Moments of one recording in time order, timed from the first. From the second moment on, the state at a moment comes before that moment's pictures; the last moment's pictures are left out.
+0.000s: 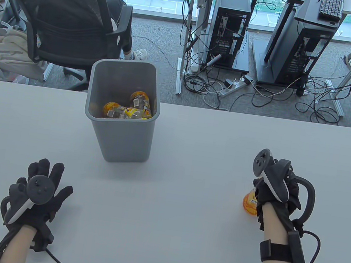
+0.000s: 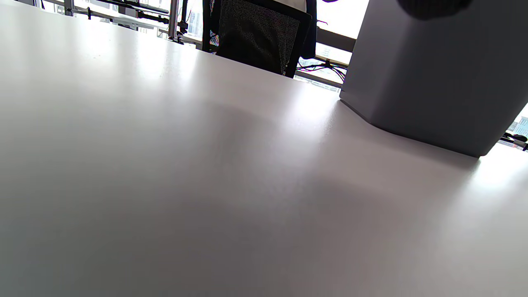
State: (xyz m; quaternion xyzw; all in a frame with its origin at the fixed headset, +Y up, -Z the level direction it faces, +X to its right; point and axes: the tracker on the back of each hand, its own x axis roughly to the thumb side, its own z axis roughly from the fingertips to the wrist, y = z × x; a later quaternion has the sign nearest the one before) left_hand -0.351 -0.741 -0.286 -0.05 0.10 0.13 0.99; right_hand 0.218 -0.600 -0.371 0.20 0.01 -0.98 0.09
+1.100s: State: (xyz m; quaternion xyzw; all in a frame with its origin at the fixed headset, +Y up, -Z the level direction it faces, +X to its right) left_hand -0.353 -0.741 -0.286 -0.05 0.10 0.14 0.98; right_hand -0.052 -0.503 -0.372 -0.07 0.35 -0.93 -0.10
